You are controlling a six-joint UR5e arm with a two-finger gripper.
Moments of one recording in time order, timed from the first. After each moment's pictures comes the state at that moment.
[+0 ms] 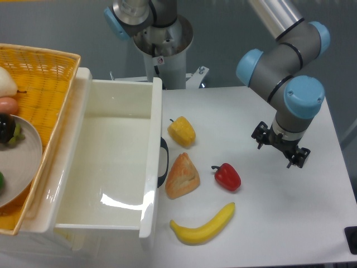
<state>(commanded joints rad) 2.72 -2.06 -1.49 -1.15 1.63 1.38</state>
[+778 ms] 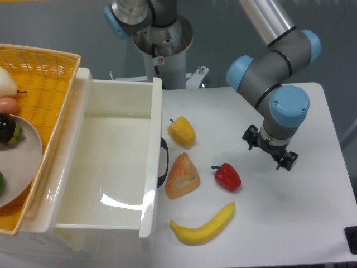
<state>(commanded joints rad) 2.69 -2.05 -1.55 -1.14 1.63 1.29</state>
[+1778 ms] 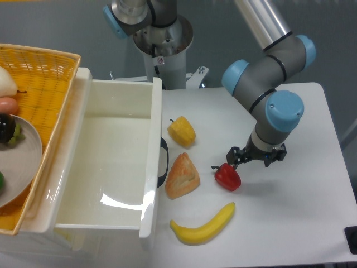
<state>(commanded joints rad) 2.64 -2.09 -1.54 -1.14 1.51 0.30</state>
